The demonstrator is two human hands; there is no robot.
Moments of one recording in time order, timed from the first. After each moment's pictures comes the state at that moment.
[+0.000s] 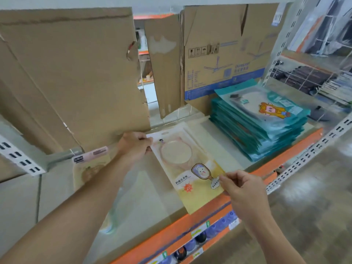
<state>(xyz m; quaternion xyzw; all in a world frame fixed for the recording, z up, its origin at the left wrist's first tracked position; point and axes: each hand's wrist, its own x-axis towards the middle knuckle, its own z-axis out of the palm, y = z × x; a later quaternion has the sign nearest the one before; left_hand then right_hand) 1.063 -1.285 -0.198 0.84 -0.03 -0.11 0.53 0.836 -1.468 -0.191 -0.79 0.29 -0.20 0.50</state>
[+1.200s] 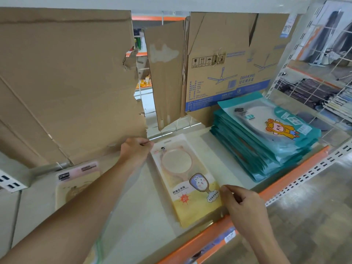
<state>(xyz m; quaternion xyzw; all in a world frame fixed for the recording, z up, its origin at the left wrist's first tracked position) 1.092 -1.313 -0.203 0.86 0.00 -0.09 0.51 0.863 -1.489 -0.198 -0.85 0.31 -0.13 0.41</state>
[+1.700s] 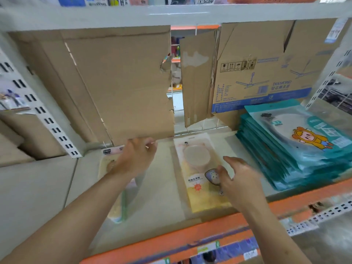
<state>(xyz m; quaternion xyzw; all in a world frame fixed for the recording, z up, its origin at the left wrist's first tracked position) 1.015 -1.255 -0.160 0.95 -0.06 0.08 0.30 0.902 -1.482 -0.167 -0.93 0.14 -0.14 0.31</state>
